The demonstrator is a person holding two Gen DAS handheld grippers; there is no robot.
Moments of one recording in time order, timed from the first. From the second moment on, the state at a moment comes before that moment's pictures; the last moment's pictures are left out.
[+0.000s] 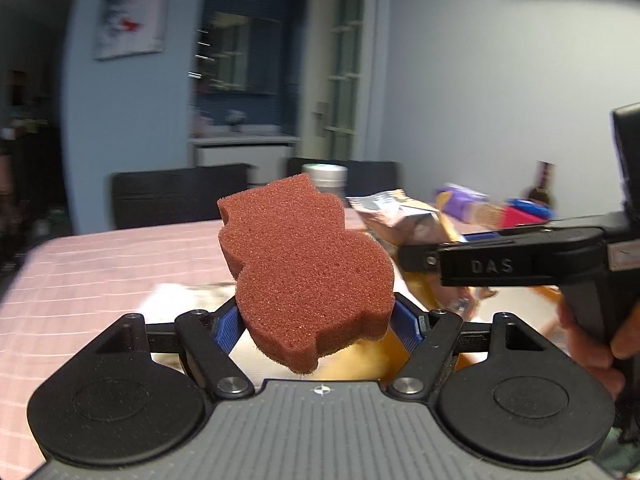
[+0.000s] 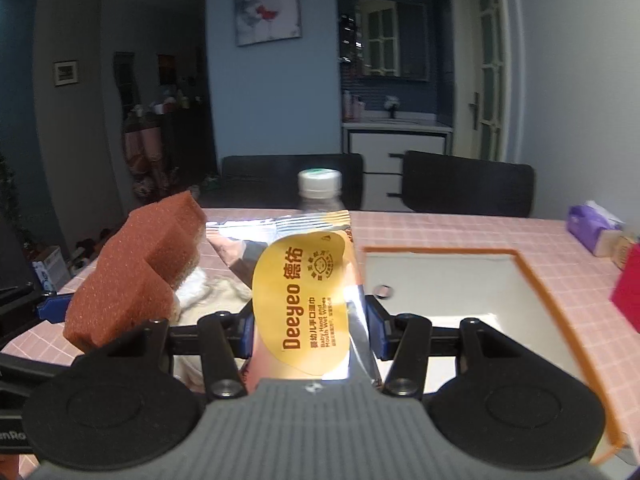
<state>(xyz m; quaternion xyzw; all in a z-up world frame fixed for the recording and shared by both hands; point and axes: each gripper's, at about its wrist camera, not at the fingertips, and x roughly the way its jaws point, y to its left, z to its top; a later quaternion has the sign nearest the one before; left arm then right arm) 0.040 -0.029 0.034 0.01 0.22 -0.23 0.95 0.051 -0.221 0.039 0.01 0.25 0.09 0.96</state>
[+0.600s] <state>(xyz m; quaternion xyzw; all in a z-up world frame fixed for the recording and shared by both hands) 0.106 -0.227 0.013 0.27 0.34 -0.36 0.83 0.114 -0.370 -0.005 -0.07 0.46 0.01 0.89</state>
